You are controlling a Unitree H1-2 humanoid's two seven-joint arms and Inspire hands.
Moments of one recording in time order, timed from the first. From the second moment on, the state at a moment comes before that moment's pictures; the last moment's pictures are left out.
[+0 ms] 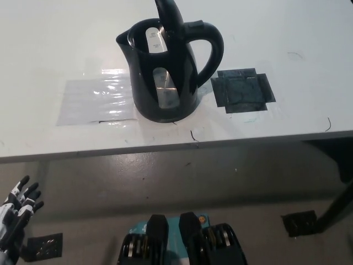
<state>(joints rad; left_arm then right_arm) 0.06 0.25 0.27 -0.16 -0.30 0.25 -0.11 -0.06 -0.17 -0.39 -0.11 0.32 0.04 -0.01</state>
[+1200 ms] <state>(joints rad) 0.06 0.23 0.26 -0.13 -0.30 0.26 -0.11 -1.07 -0.01 0.03 0.38 0.12 0.37 -0.13</state>
